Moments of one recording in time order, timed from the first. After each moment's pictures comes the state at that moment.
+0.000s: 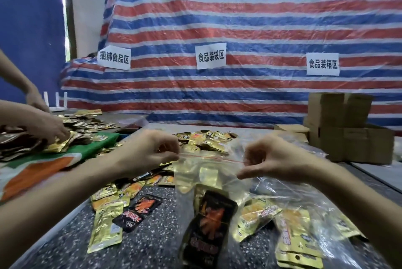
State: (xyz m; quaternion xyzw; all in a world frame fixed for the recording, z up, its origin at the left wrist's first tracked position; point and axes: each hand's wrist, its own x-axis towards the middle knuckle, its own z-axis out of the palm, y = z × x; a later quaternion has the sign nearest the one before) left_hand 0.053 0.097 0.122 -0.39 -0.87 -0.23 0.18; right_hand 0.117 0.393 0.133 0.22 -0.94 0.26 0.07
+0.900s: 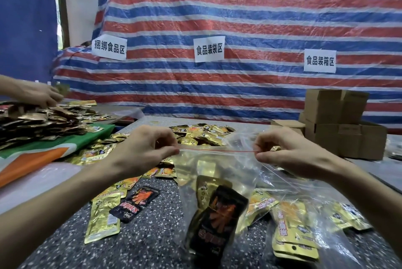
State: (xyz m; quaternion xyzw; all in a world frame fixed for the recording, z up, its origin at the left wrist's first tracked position) left_hand 0.064 0.097 0.106 -0.35 -0.85 -0.35 0.20; right_hand 0.139 0.396 0.142 0.18 -0.94 0.24 0.12
